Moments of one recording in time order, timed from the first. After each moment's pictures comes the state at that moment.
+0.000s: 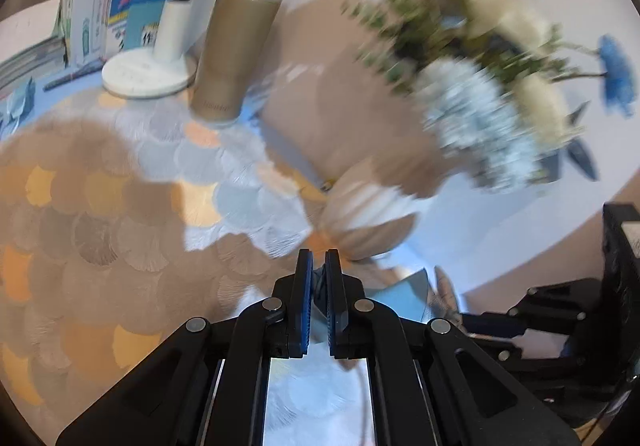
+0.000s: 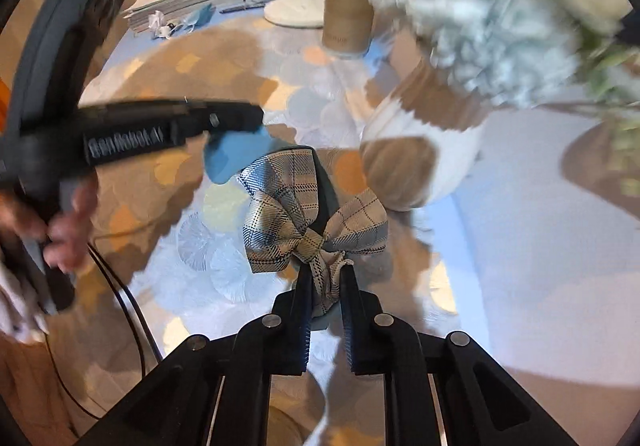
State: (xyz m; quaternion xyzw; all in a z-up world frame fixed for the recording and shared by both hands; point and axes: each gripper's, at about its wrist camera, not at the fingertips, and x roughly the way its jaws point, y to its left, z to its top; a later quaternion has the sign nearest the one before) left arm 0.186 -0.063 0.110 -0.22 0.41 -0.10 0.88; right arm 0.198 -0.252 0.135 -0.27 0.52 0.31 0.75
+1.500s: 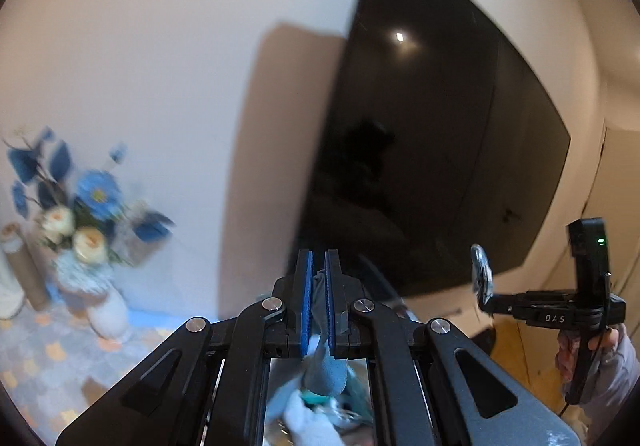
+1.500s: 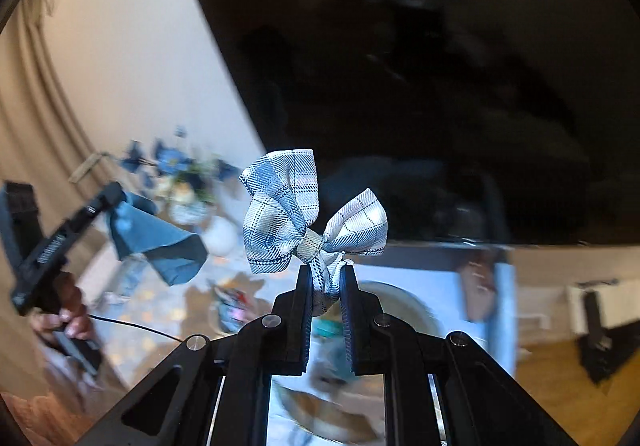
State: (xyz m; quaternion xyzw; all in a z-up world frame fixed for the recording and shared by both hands) left arm -0.008 -0.257 0.336 -0.02 0.24 -0.43 0.87; right arm -0.172 -0.507 0.362 0.15 0.35 -0.08 0.92
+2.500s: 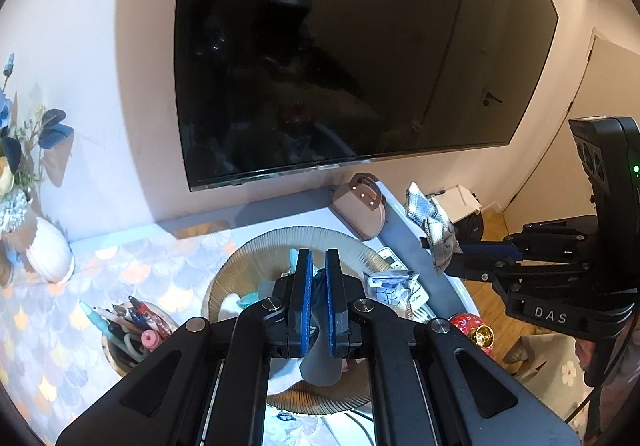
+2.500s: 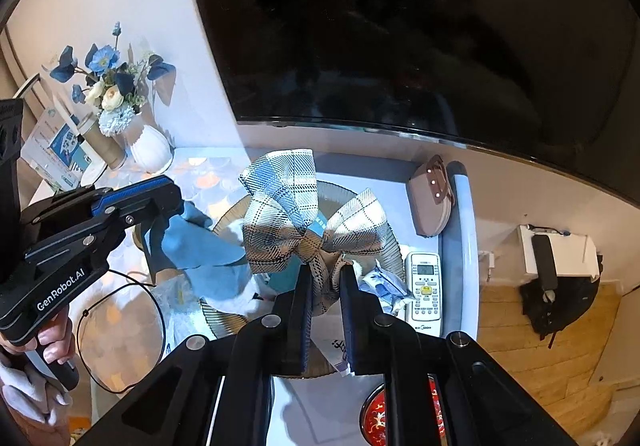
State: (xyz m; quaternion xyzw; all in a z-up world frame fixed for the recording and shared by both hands) left arm -0.046 -0.347 0.247 0.10 0.37 -0.48 0.79; right arm -0.175 -0.483 0.289 0.10 0.47 -0.14 0.86
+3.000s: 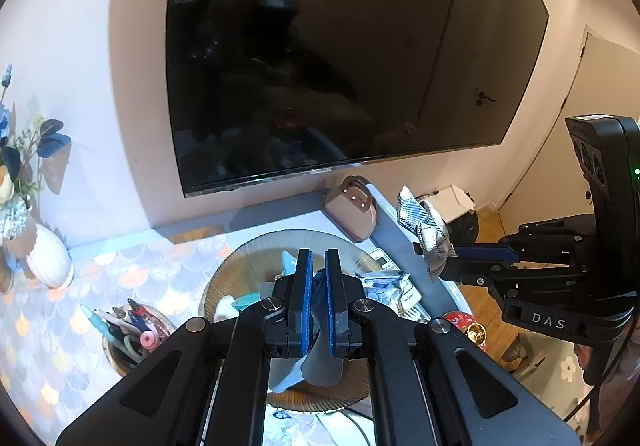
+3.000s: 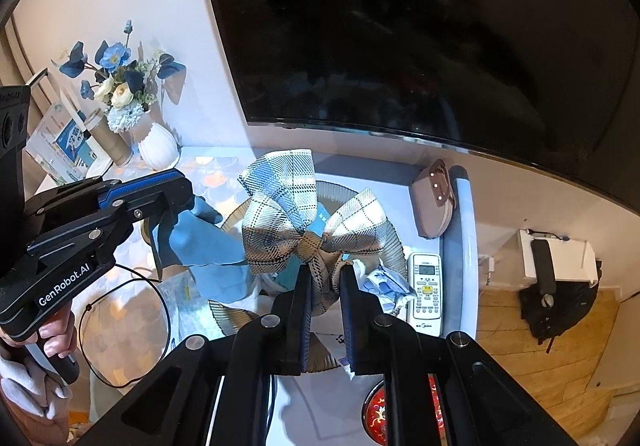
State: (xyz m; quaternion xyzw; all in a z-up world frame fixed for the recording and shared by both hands) left arm -0.052 -0.346 0.254 0.11 0.36 -0.49 0.79; right arm -0.181 -0.476 0.297 0.09 0.47 -0.14 0.87
